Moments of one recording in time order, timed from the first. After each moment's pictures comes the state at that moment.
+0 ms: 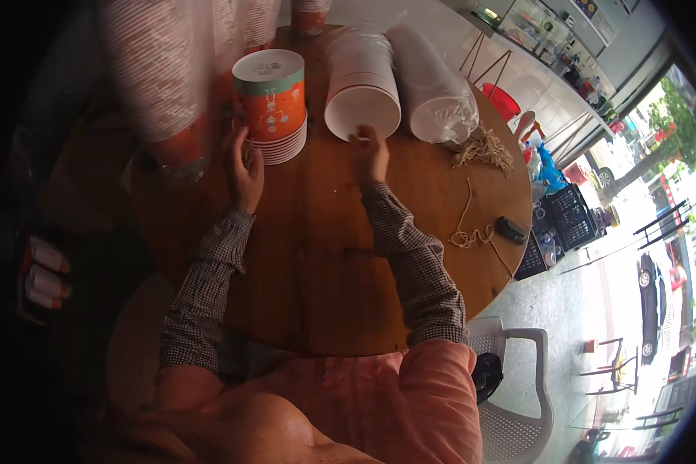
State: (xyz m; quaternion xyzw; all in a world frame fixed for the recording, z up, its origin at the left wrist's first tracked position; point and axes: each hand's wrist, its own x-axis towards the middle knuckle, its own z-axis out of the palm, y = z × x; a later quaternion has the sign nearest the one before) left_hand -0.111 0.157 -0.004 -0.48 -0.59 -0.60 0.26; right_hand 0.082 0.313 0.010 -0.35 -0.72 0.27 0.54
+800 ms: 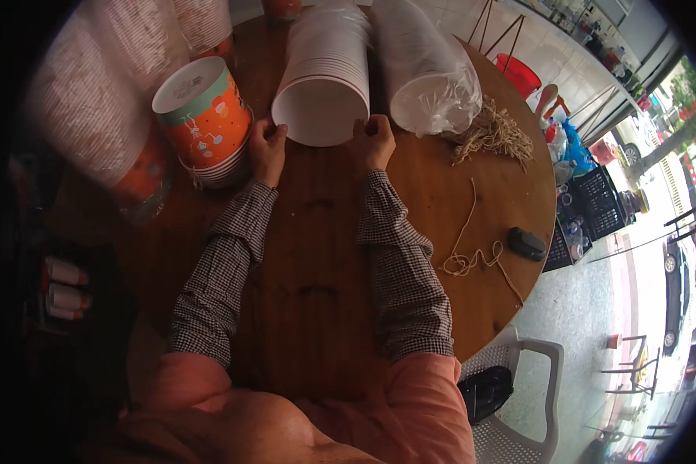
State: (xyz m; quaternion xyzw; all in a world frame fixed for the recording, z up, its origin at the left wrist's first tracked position) left_hand -0.059 0.330 -0.038 -0.38 -0.62 -0.68 -0.08; right_hand 0.109 0.424 -0.028 -0.46 -0.61 0.32 0.57
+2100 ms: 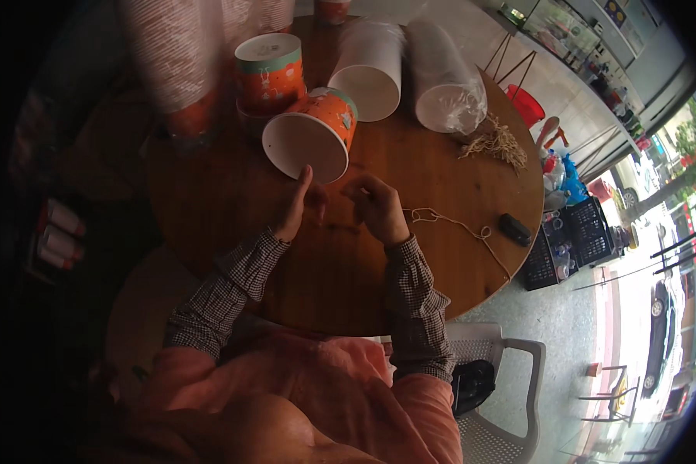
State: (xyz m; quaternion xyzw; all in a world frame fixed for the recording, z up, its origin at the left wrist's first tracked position) left_hand 0.044 0.119 0.001 -0.36 -0.47 -0.67 -0.45; right_hand 0.211 0.206 0.036 -0.22 -0.73 0.56 0.32
